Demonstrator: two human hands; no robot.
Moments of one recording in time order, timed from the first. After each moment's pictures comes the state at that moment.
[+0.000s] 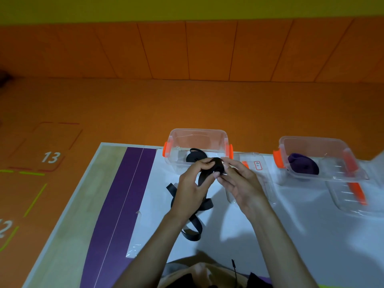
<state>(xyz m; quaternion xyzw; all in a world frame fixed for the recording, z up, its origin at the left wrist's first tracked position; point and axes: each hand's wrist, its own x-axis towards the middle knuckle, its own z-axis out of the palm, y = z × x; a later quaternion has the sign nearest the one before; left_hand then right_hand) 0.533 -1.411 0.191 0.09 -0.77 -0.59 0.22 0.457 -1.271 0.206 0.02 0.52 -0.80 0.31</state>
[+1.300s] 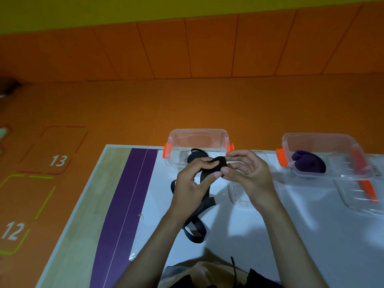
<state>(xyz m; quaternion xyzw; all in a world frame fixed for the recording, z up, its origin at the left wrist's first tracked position) 0.521 -1.409 0.210 0.10 -0.75 -0.62 0.20 0.426 -1.249 0.209 -0.16 0.62 -0.74 0.19</state>
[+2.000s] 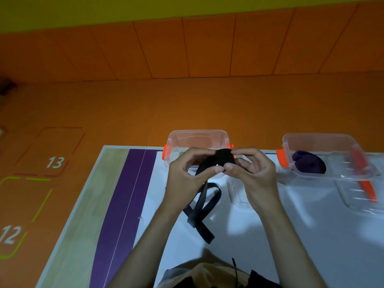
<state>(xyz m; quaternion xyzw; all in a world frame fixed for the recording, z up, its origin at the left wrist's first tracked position) 0.512 -1.425 0.250 0.07 -0.75 -0.62 0.23 0.431 -1.259 0.228 -0.16 0.59 -0.78 0.12</state>
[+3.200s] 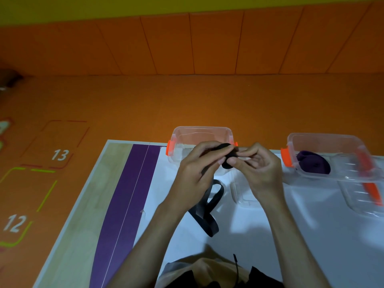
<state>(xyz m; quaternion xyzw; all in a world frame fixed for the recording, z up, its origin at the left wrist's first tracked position) 0.515 -1.423 0.249 -0.04 -0.84 -0.47 0.26 0.433 -1.264 0.240 -0.19 0.66 -0.73 0.06</state>
